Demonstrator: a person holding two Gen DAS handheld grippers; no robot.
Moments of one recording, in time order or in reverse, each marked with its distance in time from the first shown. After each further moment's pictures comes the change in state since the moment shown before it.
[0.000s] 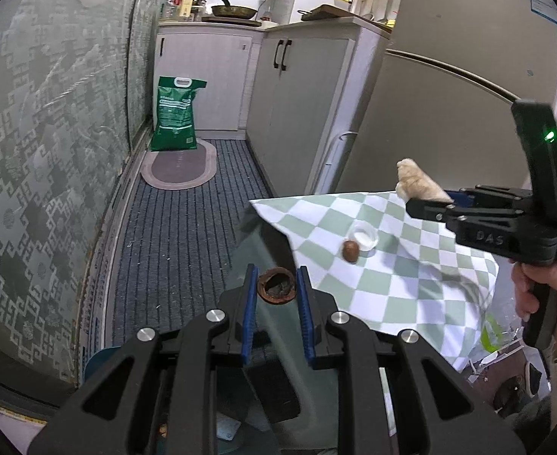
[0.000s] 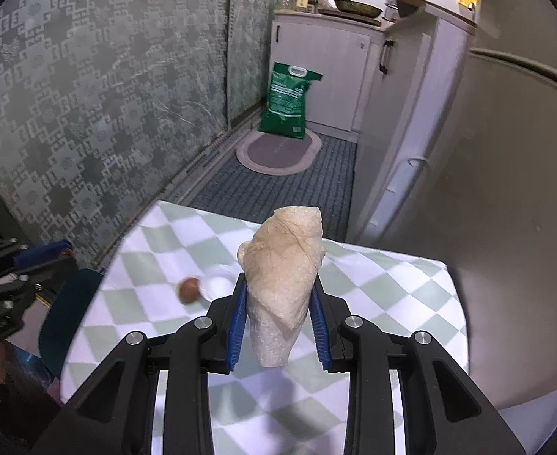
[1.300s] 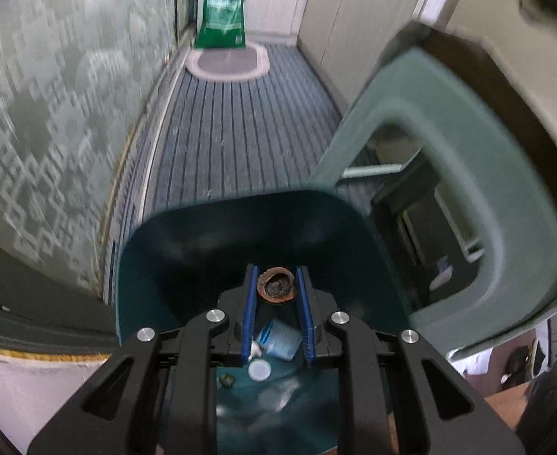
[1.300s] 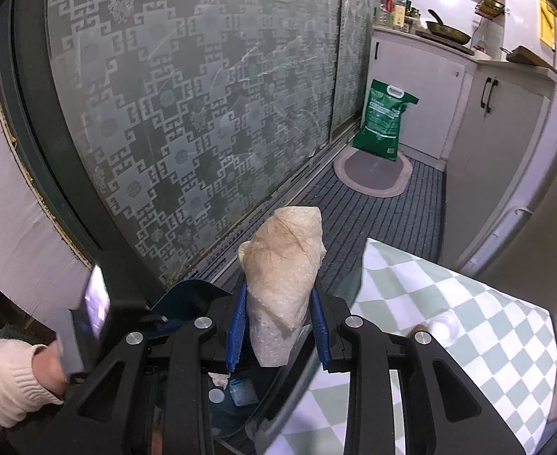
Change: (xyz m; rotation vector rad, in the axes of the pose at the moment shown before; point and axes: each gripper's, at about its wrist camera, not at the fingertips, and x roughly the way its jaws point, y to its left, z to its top) left arm 0.052 0.113 -0.125 -0.082 0.351 0.112; right arm -0.005 0.152 0.023 -0.139 -0.022 0.244
